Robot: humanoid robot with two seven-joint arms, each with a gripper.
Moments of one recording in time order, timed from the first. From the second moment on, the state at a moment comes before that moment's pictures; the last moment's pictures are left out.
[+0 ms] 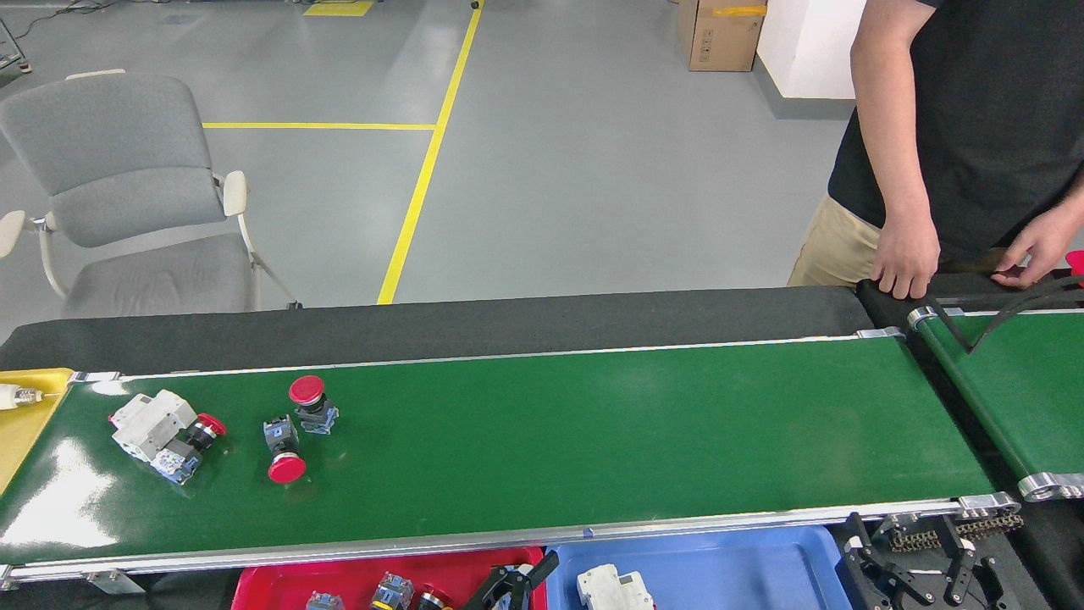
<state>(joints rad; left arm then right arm) 0.26 -0.09 -0.27 -1.77 -1.59 -0.21 -0.05 0.29 -0.08 -0.23 -1.72 1.27 -0.18 -0.02</state>
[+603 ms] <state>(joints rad) 0.42 0.02 0.50 -1.76 -1.45 -0.32 -0.04 0.31 -0.04 -0.17 -1.75 1.44 -0.28 -0.02</state>
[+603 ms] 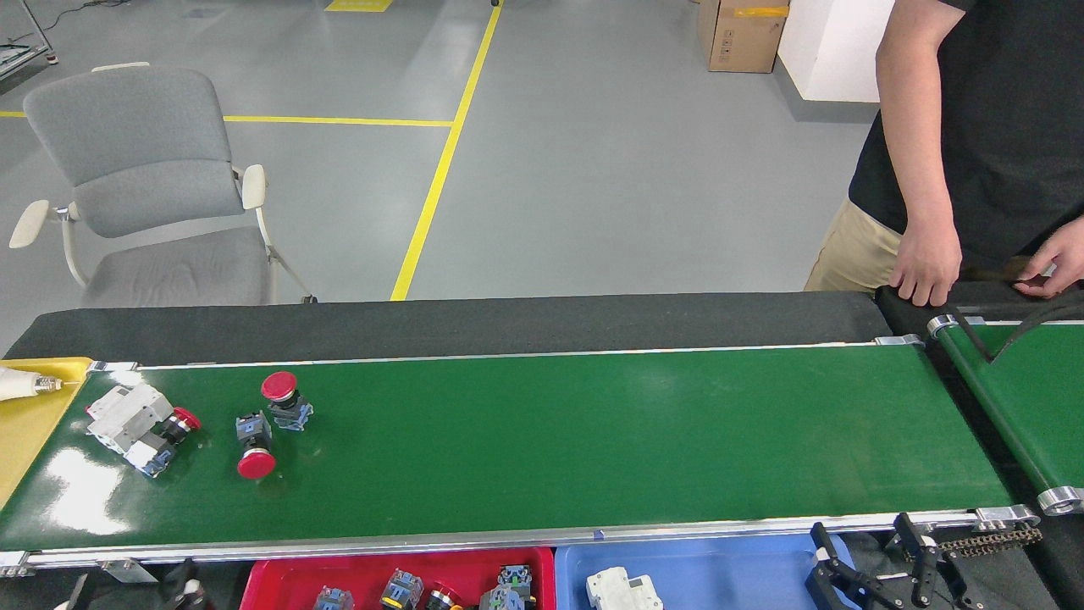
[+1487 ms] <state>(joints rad) 0.05 0.28 0.47 -1.31 -1.36 -0.31 -0.09 0.30 -0.05 -0.06 -1.75 1.44 -0.28 -0.01</state>
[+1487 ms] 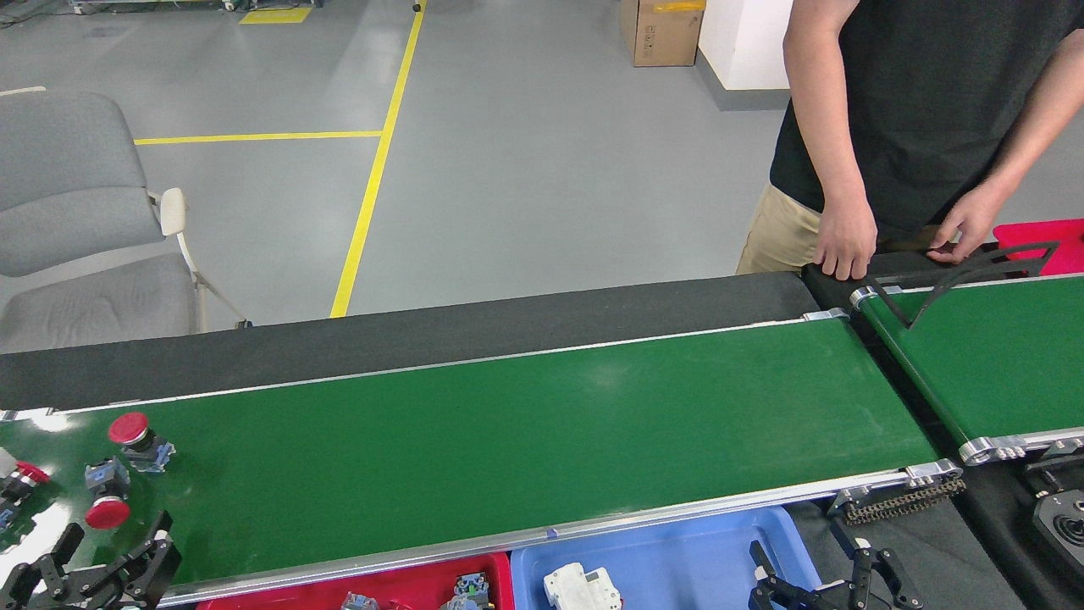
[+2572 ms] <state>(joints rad) 0.35 0.23 0.43 -1.58 -1.25 -0.74 0.06 0.28 -0.05 -0.04 -1.74 1.44 -0.28 -0.02</state>
